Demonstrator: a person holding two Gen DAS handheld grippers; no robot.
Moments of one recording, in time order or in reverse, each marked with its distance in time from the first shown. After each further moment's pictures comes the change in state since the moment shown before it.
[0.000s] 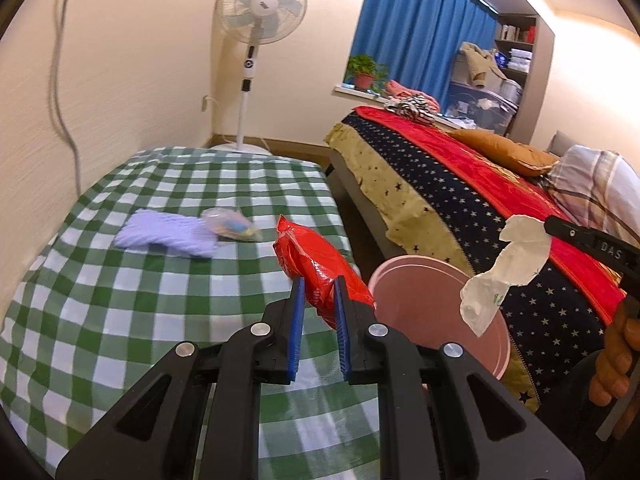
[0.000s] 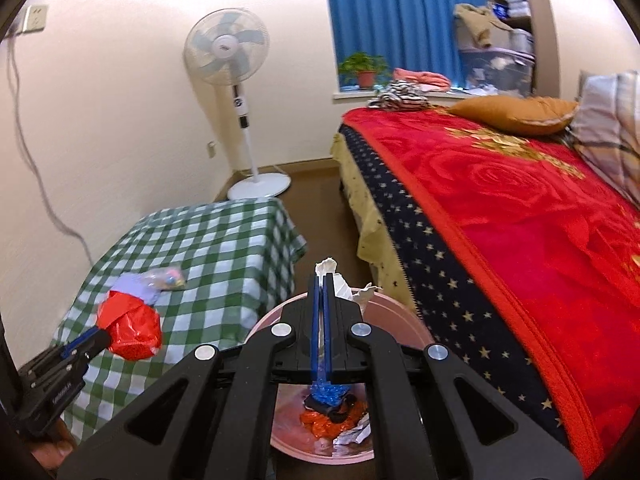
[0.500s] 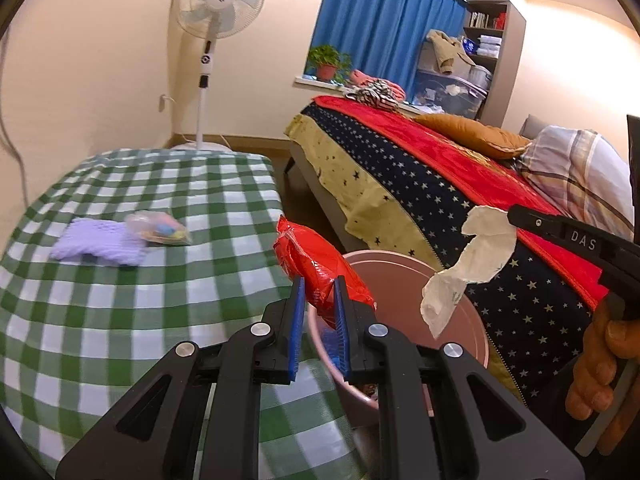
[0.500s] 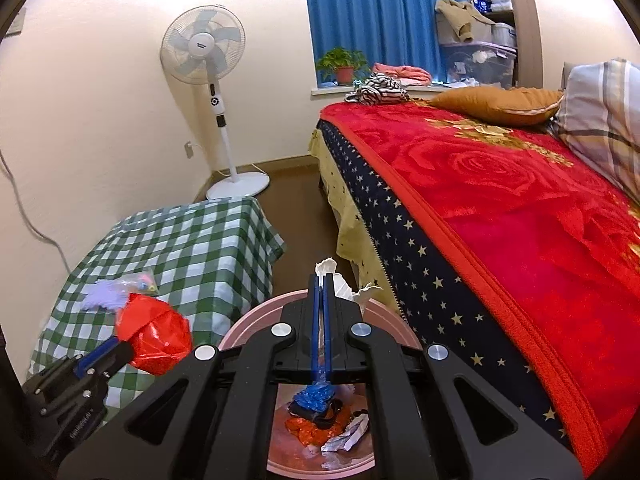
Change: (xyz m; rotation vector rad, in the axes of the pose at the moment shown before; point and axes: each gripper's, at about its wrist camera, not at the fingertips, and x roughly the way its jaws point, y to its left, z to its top) left arm 0.044 -0.048 -0.002 0.055 0.029 -0.107; right arm 0.026 -0.012 -0.002 0.025 0.014 -0.067
